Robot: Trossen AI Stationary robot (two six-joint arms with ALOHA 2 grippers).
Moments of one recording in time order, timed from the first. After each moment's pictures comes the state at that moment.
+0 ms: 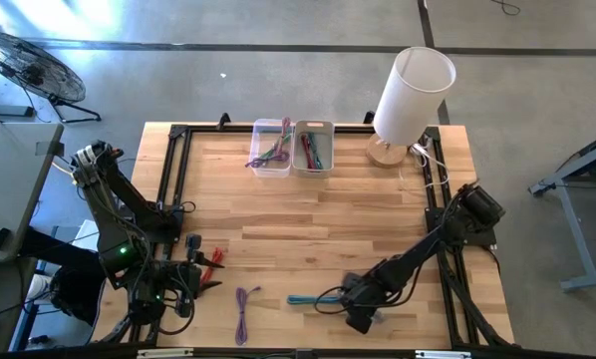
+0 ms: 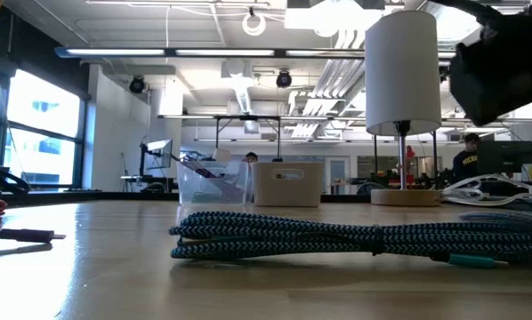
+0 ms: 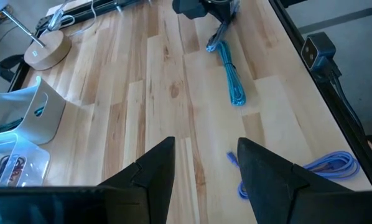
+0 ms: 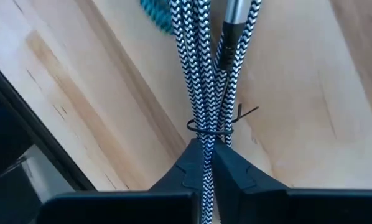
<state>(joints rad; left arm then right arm) -1.05 1.24 1.12 -0.87 -0.83 -0.61 0.62 1.87 1.11 -0.54 -0.16 1.21</state>
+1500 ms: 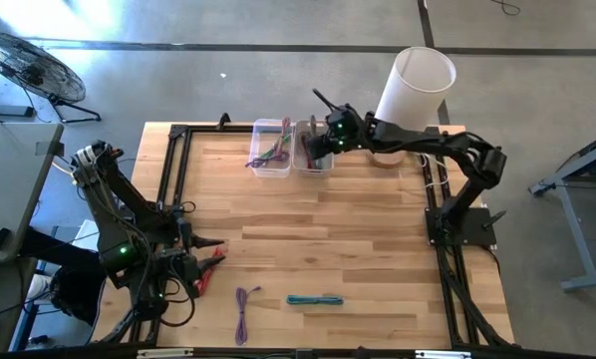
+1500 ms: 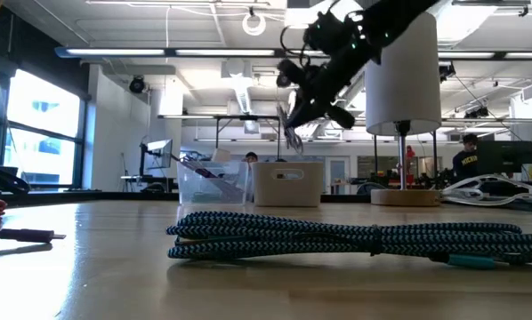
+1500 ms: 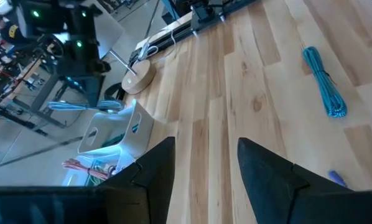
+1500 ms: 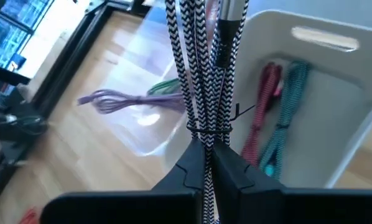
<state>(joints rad) -1.05 1.24 1.11 -1.05 -1.13 -0.61 -0.49 1.68 1.23 -0.25 -0.04 0.67</state>
